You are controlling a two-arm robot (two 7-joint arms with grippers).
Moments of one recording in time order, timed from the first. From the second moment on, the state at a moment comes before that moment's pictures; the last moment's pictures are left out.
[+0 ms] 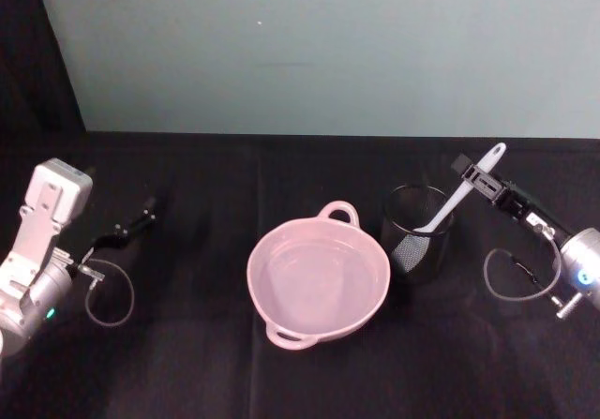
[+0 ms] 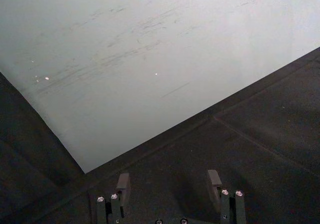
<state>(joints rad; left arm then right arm) -0.20 0.60 0.45 -1.41 -0.25 -0.12 0.03 0.22 0.49 -0.25 -1.39 1.08 0.16 0.33</state>
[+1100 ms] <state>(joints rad) -0.20 0.60 0.45 -1.41 -0.25 -0.12 0.03 0.22 0.50 -0.26 -1.40 1.07 0.15 0.34</state>
